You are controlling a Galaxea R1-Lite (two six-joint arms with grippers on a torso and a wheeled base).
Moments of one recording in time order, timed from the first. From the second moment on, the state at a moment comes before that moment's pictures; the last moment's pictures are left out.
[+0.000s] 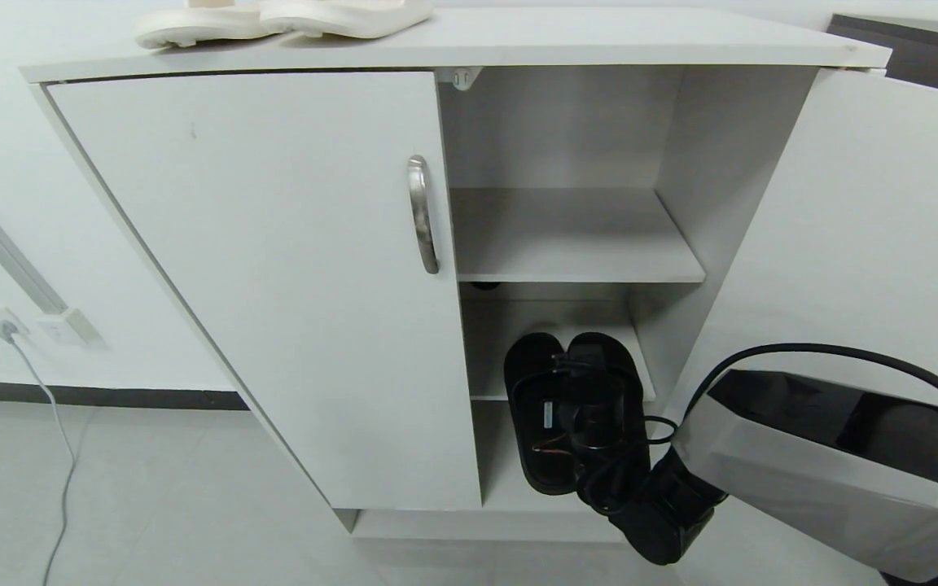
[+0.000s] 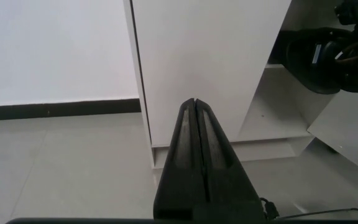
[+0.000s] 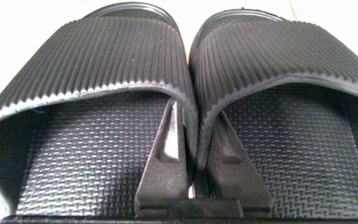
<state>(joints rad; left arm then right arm) 0.00 0.00 0.00 0.00 -0.08 0.00 0.72 2.43 -1.13 -1.18 -0.71 0.10</state>
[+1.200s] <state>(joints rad) 0.00 0.00 0.00 0.00 -0.08 0.00 0.64 2.56 -1.64 -0.81 -0.65 0.11</state>
